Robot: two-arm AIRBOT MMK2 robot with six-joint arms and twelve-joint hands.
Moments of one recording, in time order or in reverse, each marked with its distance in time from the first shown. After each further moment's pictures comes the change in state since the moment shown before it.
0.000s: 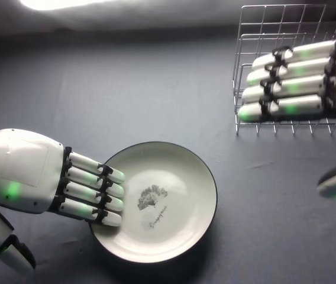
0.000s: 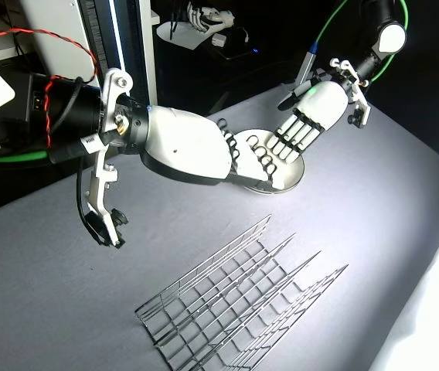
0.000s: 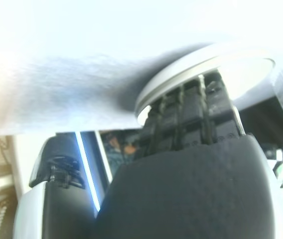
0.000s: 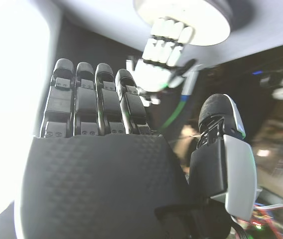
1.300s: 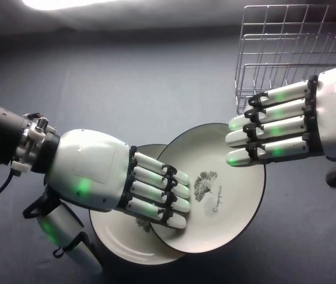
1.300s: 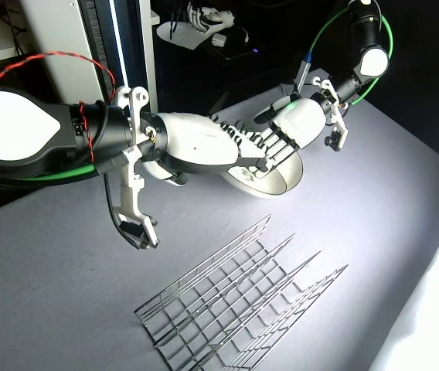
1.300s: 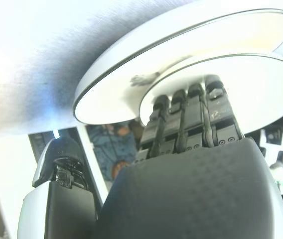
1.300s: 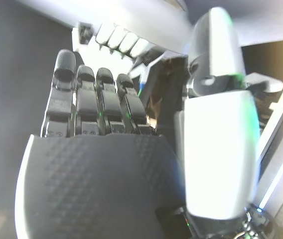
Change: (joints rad) left arm -0.064 -0.163 0.027 0.005 0.021 -0.071; right arm -0.072 -0.113 0.101 -0.100 0.167 -0.009
